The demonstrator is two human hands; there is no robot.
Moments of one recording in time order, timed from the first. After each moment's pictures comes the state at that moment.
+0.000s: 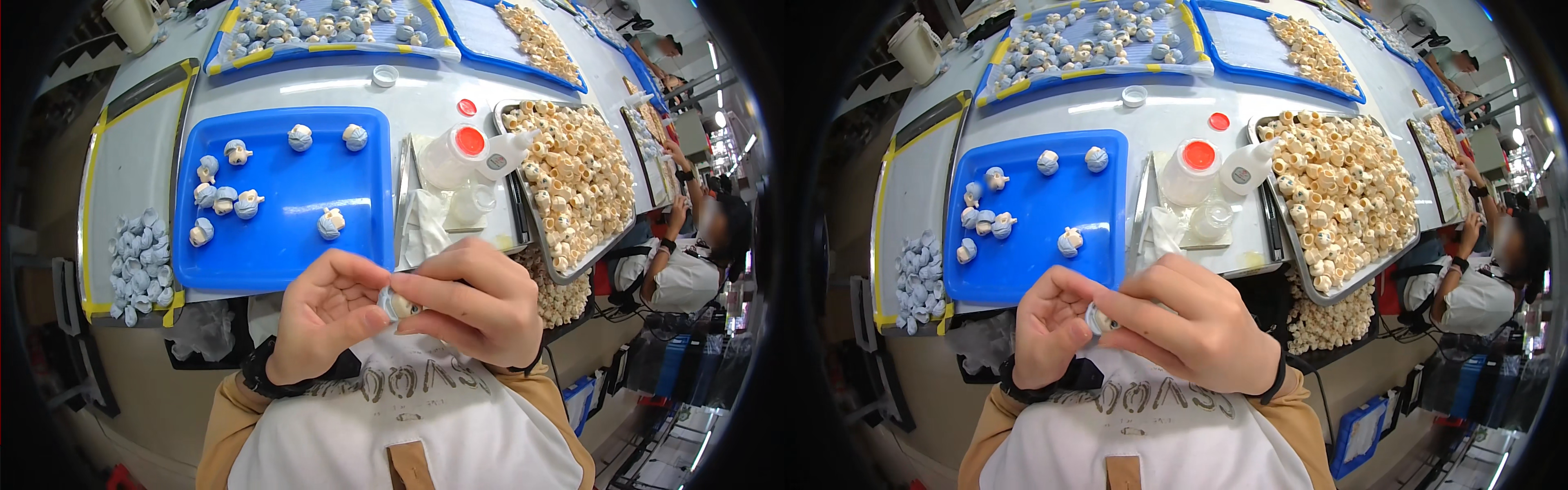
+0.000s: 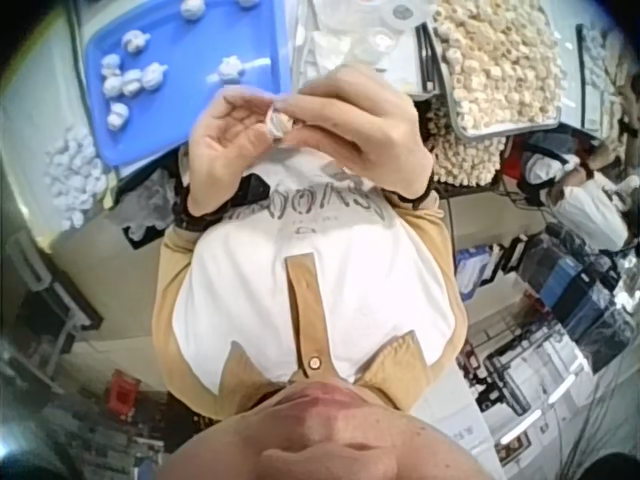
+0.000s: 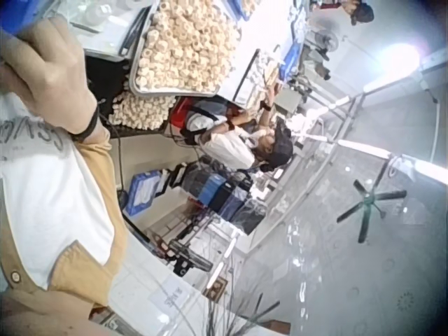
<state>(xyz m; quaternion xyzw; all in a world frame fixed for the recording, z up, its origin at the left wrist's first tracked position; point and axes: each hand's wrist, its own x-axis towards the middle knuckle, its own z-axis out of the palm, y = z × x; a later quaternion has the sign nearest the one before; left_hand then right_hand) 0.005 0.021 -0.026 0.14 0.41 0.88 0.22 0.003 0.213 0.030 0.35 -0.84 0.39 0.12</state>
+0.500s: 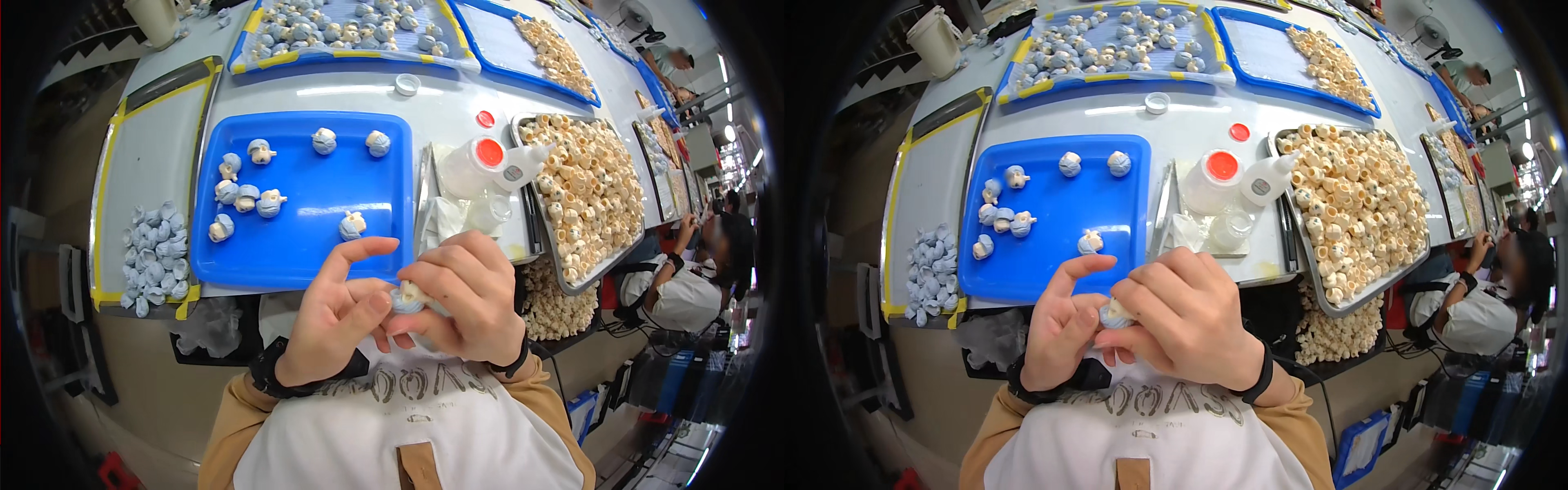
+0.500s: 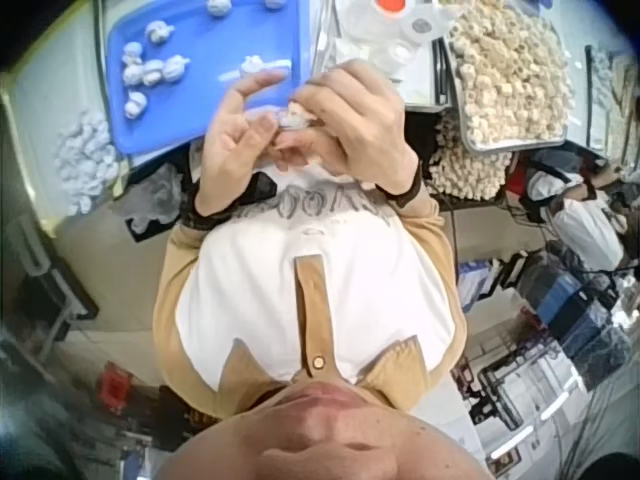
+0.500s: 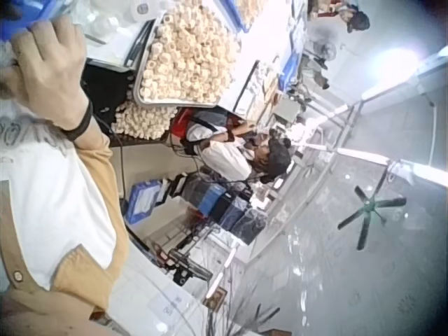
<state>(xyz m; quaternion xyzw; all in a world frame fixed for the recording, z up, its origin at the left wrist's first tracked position) 0.004 0.007 -0.009 0.08 0.41 0.85 0.33 -0.006 0.191 0.013 0.33 -0.86 0.31 0.24</state>
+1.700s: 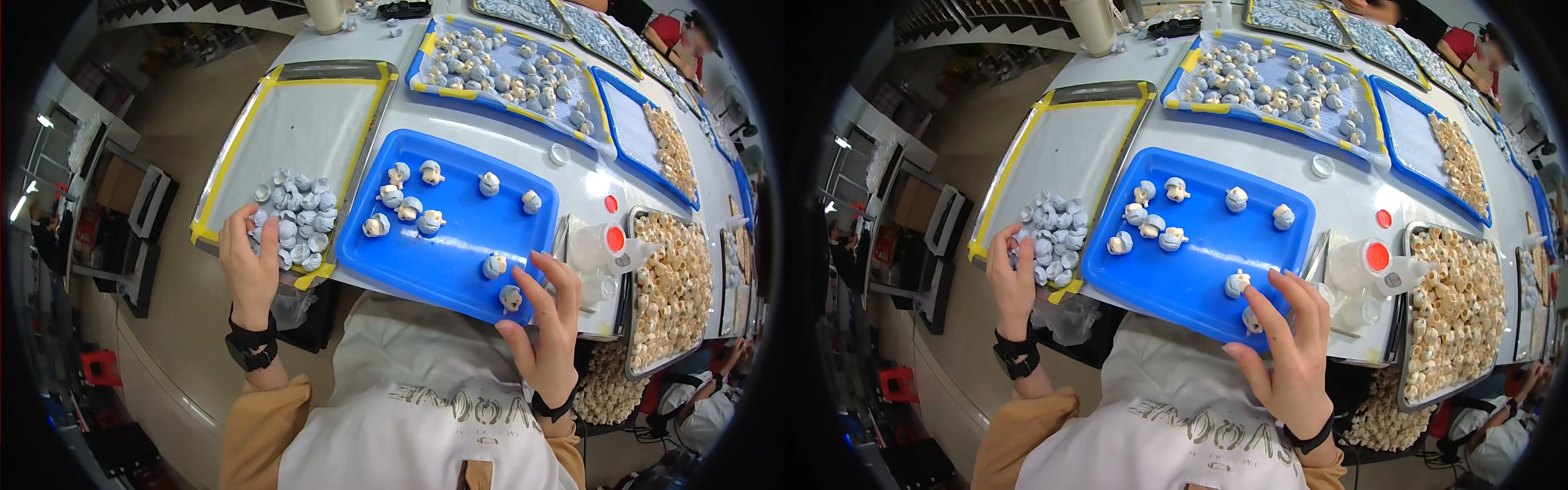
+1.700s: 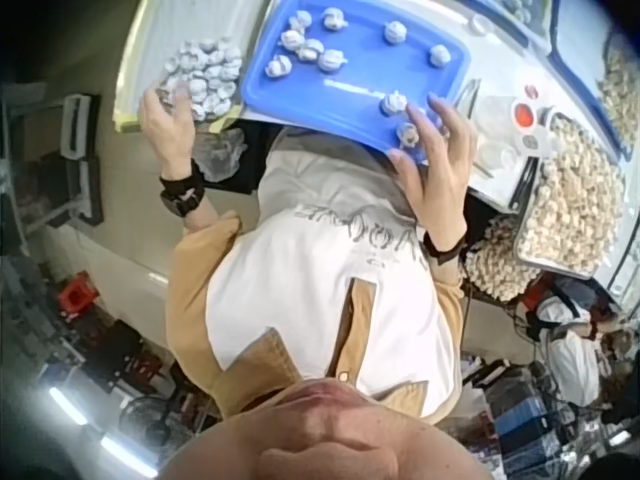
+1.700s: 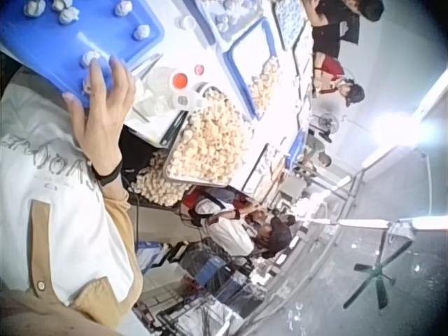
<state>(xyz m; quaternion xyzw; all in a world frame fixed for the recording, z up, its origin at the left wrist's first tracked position) 0.004 -0.174 -0.033 -0.14 0.92 0.19 -0.30 -0.009 0.173 0.000 0.28 -0.89 0.33 0.13</state>
